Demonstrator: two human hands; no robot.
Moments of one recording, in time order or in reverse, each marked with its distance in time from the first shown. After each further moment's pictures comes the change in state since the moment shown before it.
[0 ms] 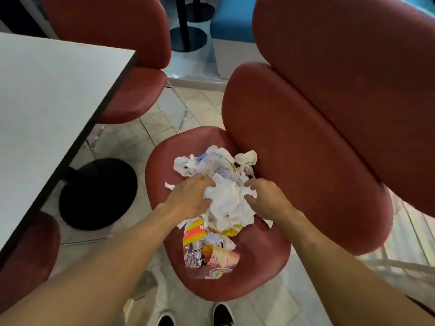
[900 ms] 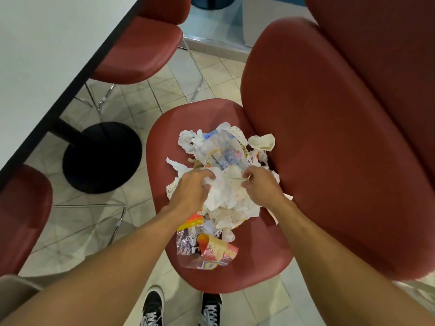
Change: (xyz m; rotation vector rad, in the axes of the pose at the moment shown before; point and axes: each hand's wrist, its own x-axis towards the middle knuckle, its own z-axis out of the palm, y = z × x) left_hand 0.020 -0.022 0.076 -0.335 0.233 -0.301; right_hand 0.073 0.024 0.064 0.176 -0.064 0.060
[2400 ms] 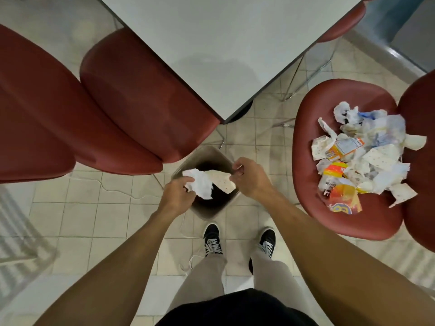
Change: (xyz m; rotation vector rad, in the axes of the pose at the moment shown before) left_hand -0.414 -0.338 -0.180 -0.363 0.169 -0.726; right_hand -0.271 -0.328 0.312 -0.097 -0.374 -0.212
